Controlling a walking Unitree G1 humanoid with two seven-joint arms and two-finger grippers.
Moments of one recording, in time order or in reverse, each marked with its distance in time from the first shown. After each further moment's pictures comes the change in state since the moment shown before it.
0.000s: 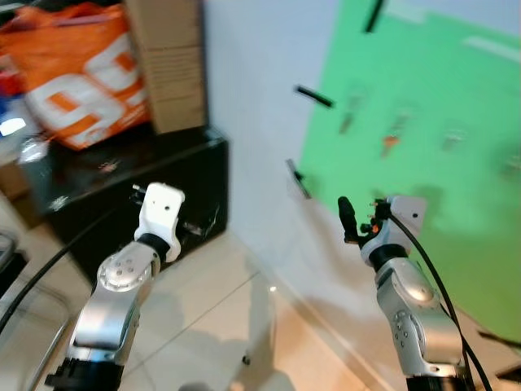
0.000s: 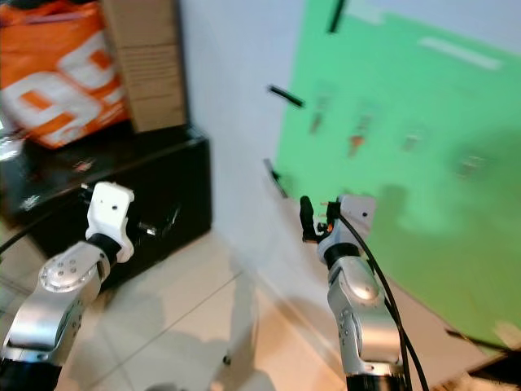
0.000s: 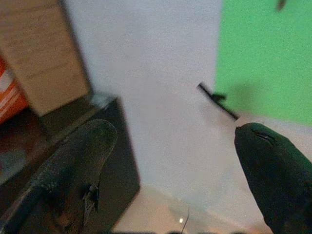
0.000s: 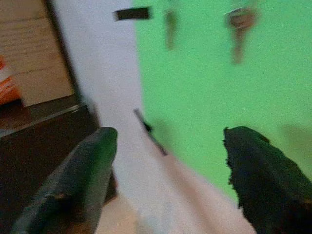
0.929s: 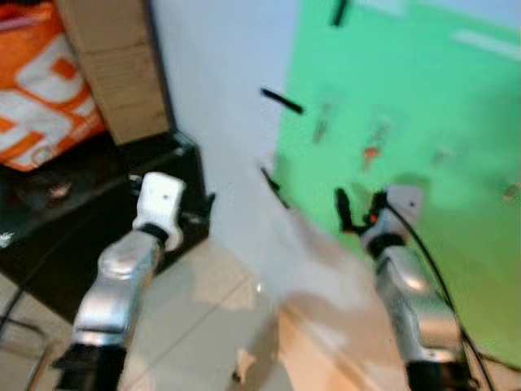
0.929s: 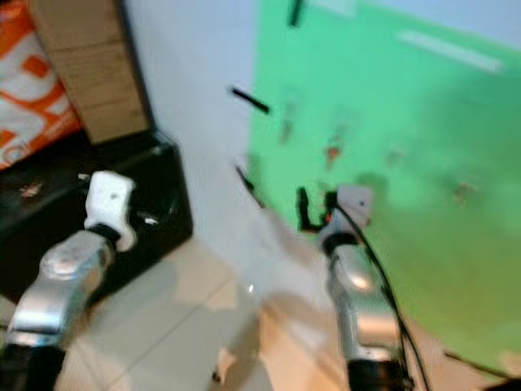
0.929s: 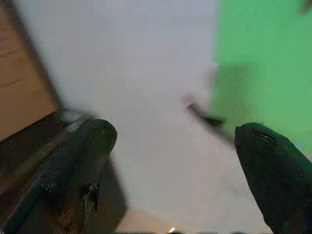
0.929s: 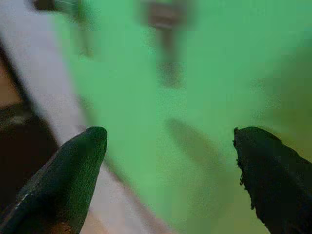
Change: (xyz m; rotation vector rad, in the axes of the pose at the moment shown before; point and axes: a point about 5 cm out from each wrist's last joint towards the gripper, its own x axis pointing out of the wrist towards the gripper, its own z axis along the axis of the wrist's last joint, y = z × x) left arm 0.015 -0.008 0.005 -0.018 -0.026 -0.012; right arm 0.008 -0.009 0.003 -0.044 0.007 -0.048
